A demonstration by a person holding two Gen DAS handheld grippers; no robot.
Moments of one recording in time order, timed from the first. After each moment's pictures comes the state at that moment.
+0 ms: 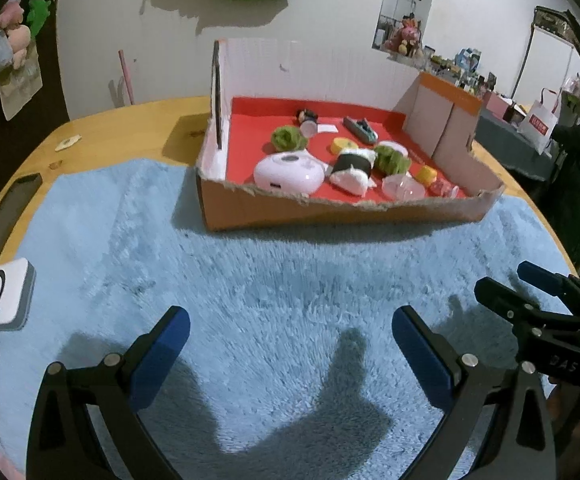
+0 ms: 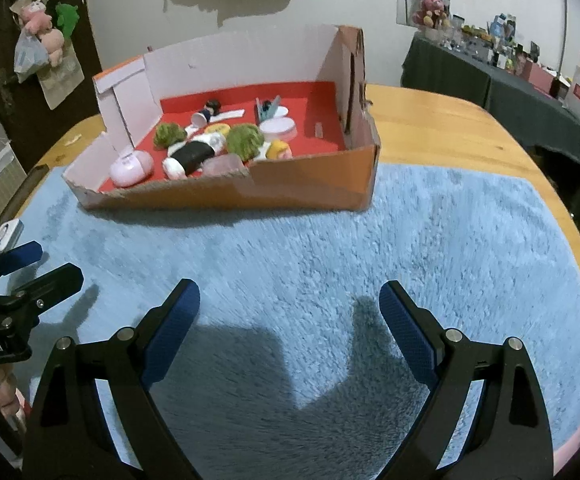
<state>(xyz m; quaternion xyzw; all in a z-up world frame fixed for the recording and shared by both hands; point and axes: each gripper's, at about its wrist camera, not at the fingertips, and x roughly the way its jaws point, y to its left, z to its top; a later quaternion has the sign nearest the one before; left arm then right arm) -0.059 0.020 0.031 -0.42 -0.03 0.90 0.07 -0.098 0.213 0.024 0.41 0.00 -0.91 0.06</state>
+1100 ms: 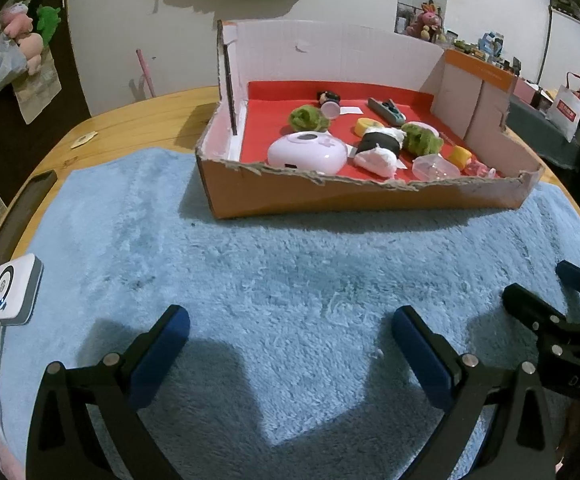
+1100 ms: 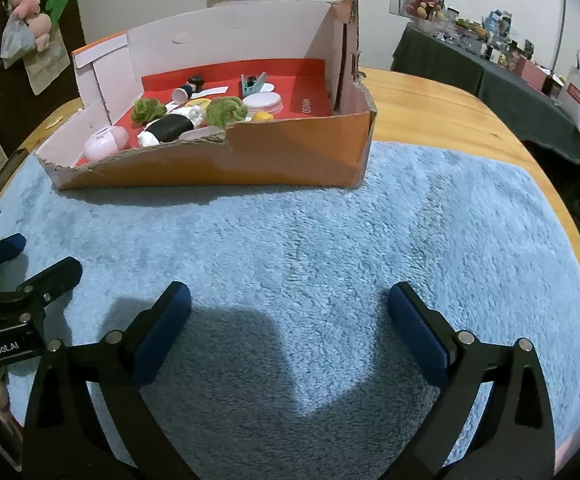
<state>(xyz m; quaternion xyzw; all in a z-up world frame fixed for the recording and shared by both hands) -0.071 0.027 0.015 -0.43 0.00 0.90 0.01 -0.106 0.212 0.009 0.43 0.02 -0.90 0.03</state>
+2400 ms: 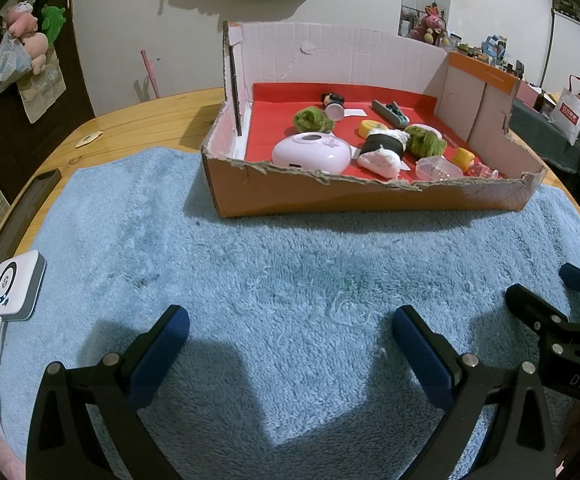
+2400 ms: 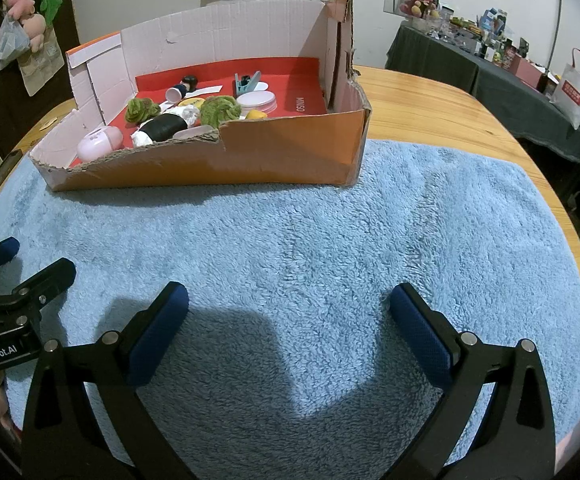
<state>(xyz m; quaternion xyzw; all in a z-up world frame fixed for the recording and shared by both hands) -0.070 0.026 0.015 -0.43 0.00 0.90 0.01 -0.104 0.214 0.010 0.43 0.02 -0.90 0.03</state>
